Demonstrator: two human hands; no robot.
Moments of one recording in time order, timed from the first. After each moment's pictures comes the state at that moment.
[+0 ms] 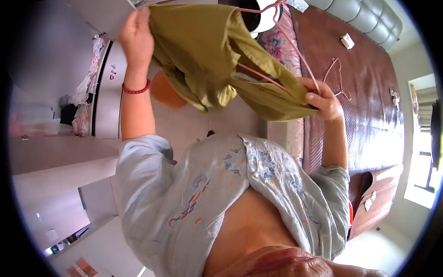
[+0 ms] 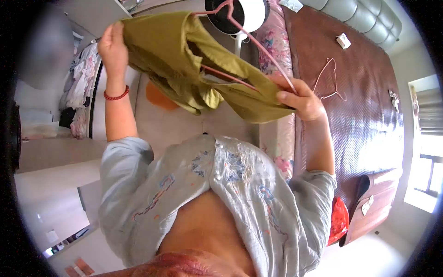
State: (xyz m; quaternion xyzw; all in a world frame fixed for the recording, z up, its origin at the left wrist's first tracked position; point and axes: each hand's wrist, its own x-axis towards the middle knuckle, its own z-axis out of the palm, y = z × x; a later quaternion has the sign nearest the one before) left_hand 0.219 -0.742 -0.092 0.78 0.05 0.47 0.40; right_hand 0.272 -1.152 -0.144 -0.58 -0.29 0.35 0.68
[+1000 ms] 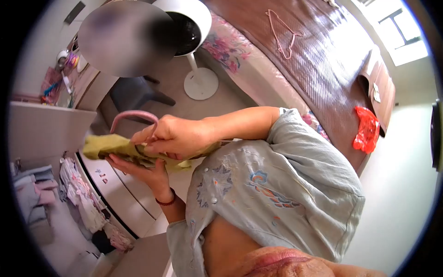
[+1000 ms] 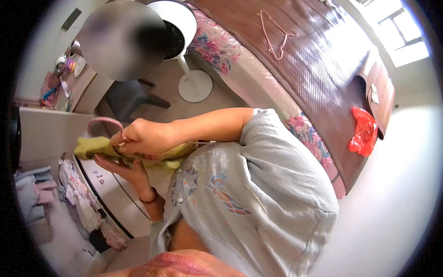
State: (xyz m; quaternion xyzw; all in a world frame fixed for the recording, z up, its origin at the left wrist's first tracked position) left_hand 0.175 -0.664 -0.207 0.88 0.02 0.36 0.30; right_hand 0.252 -0.835 -0.148 -0.56 -0.40 0.27 0.67
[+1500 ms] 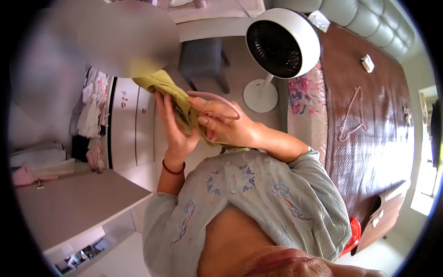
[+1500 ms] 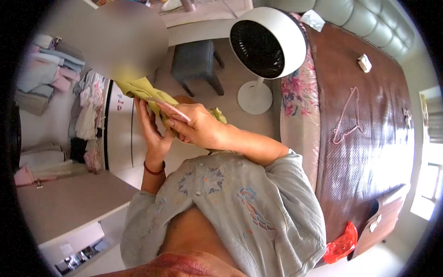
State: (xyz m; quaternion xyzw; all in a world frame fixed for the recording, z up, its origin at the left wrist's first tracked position) left_hand 0.225 -0.671 -0.200 0.86 0.00 0.34 0.37; right_hand 0.321 -0.830 -0.160 -0.50 -0.45 0.28 0.68
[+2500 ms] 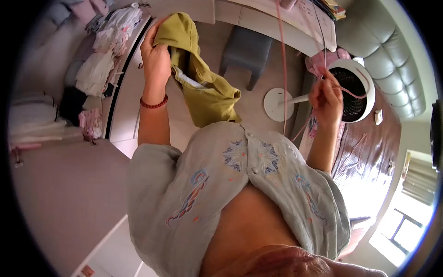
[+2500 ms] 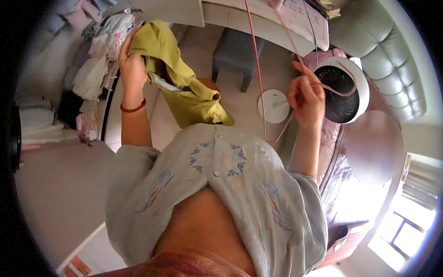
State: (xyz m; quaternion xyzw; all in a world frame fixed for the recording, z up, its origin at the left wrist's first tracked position) left_hand 0.238 -0.375 -0.170 0.58 0.16 0.47 0.65; right_hand 0.390 -0.716 -0.168 -0.54 -0.22 0.21 0.79
